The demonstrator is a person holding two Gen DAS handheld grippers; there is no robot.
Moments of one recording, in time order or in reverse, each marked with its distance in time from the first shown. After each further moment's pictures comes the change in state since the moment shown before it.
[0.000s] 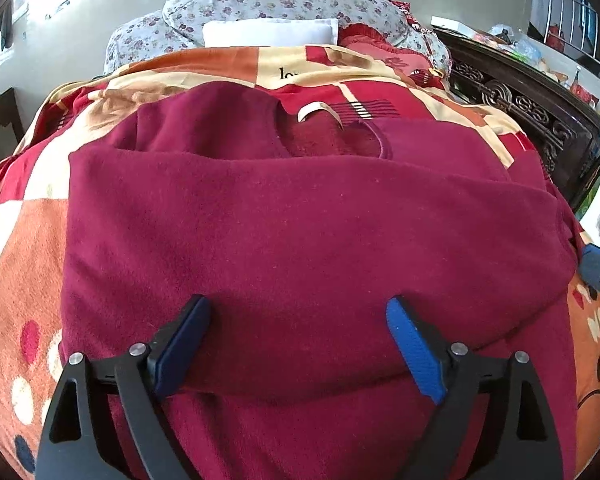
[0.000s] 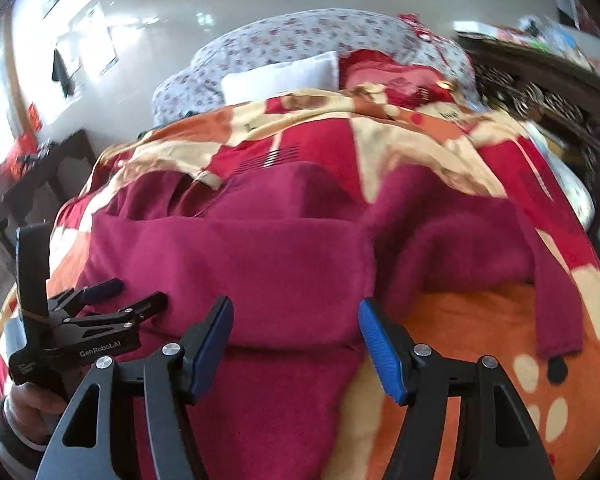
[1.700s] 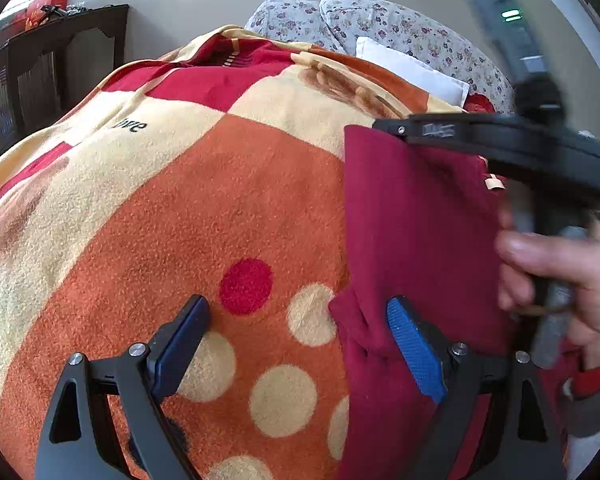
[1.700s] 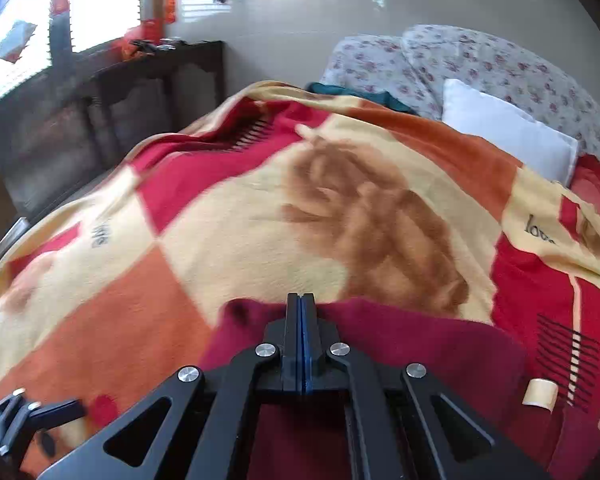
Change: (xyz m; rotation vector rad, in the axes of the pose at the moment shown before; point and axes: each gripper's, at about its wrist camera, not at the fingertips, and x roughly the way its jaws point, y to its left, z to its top) left arm -0.052 0.158 -0.044 -0.379 -0.062 0.129; right arm 0.202 0.279 0.098 -0.486 0.066 0.286
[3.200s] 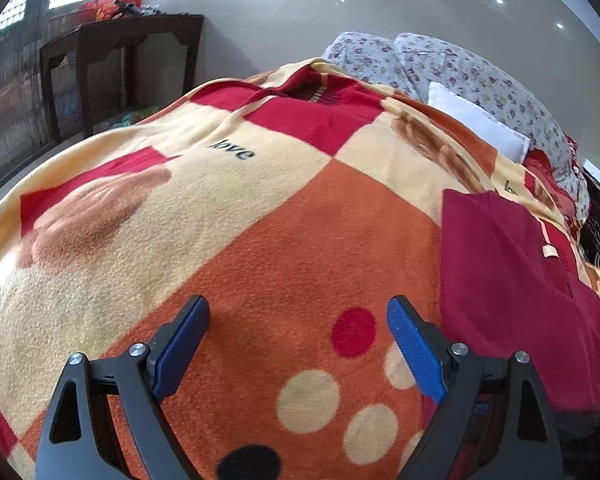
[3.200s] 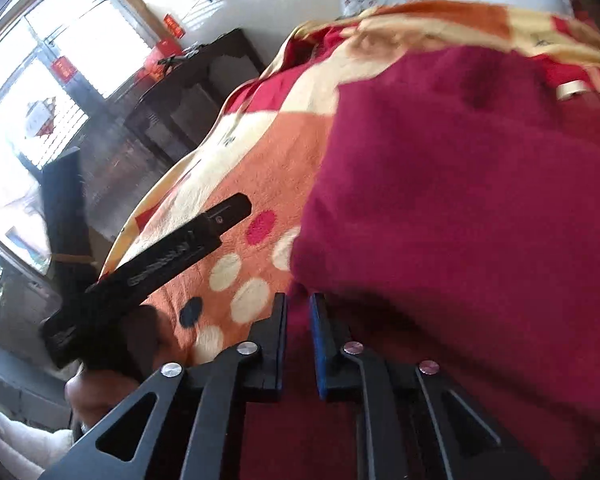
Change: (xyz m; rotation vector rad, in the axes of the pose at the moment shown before) left arm -0.019 0.041 0.009 -0.146 -0.121 0.179; right arm -0.093 0.020 -0.128 0.290 0.124 0.367
